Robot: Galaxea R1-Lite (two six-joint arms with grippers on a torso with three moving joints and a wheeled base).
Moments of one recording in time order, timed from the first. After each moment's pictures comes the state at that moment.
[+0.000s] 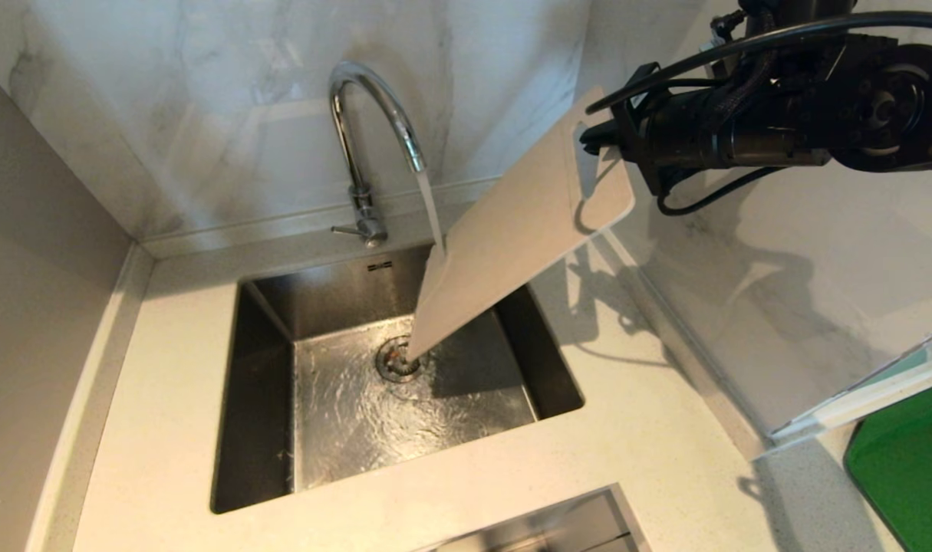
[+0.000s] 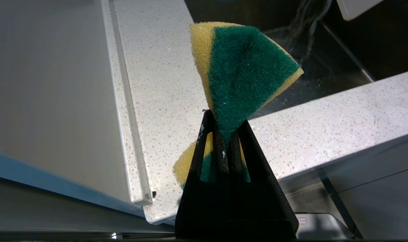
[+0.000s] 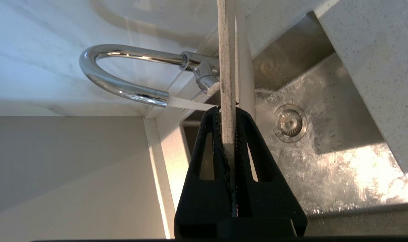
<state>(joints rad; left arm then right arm) 0.00 0.00 0.00 0.00 0.00 0.00 0.24 1.87 -1.93 0.18 0.31 0.85</state>
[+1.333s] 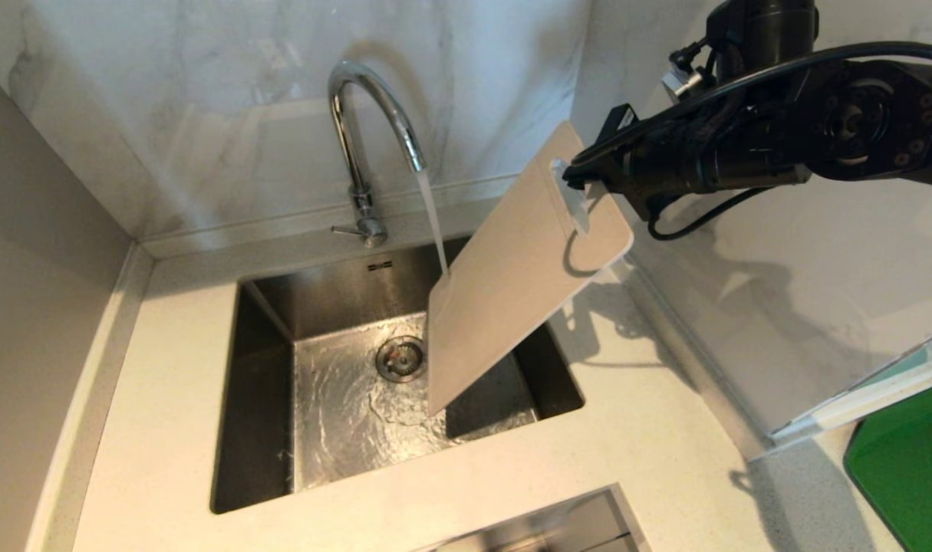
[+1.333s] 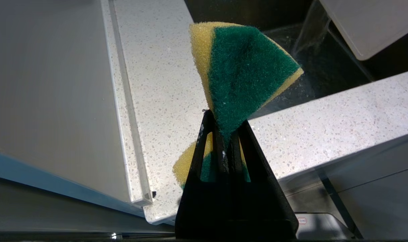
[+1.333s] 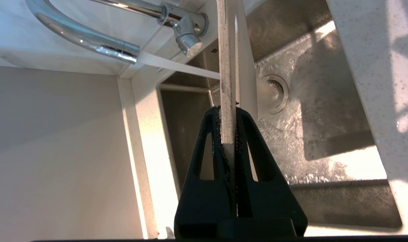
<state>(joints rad) 0.00 0.00 0.00 0.00 0.00 0.00 0.25 1.90 -1.95 0.29 0.40 0.70</state>
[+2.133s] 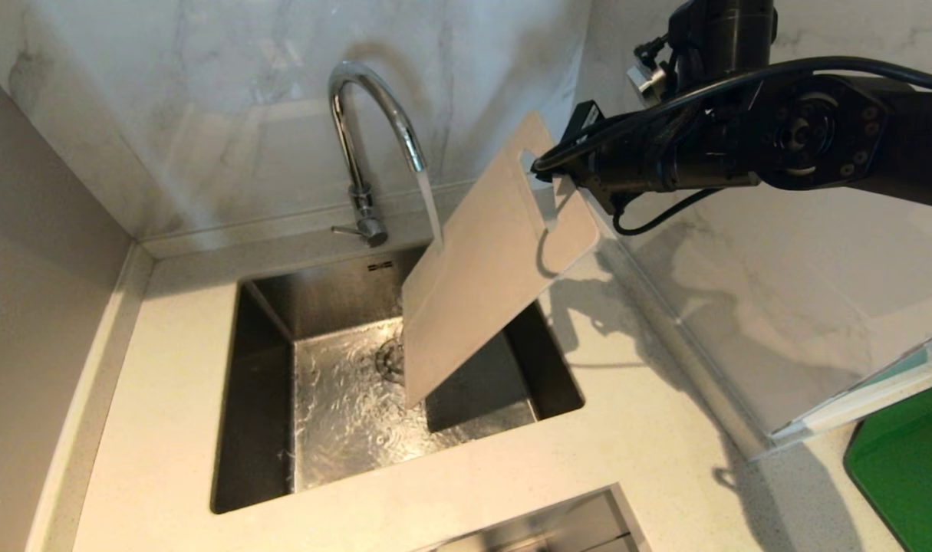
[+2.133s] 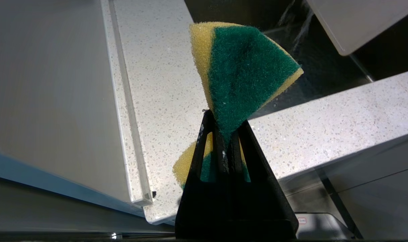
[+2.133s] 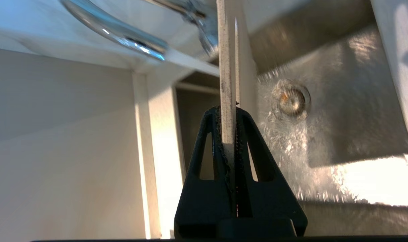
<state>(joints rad) 0.00 0.00 0.00 0.00 0.00 0.00 0.31 1.95 -1.98 0.21 0.39 0.70</state>
